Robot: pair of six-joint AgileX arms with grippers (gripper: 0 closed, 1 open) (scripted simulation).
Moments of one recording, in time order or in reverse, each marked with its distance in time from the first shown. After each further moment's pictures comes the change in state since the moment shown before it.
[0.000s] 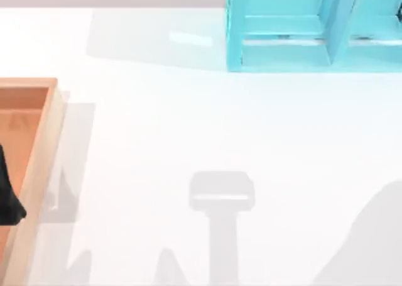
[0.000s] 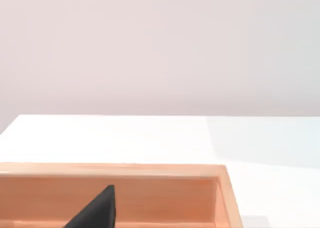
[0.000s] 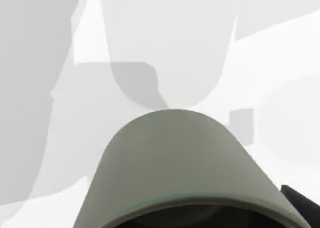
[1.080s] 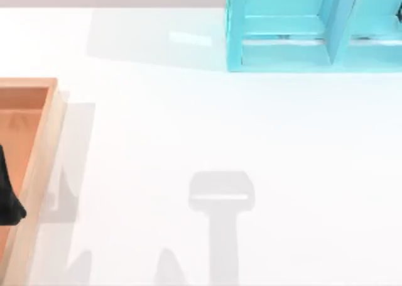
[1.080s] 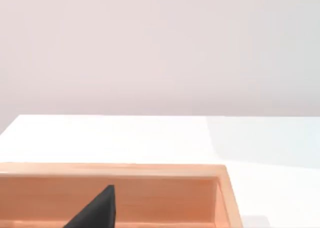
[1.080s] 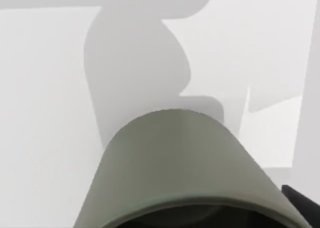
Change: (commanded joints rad) left arm 0.000 0.000 0.000 0.000 0.000 0.000; right arm -0.161 0.090 -0.021 0.149 0.009 -0.166
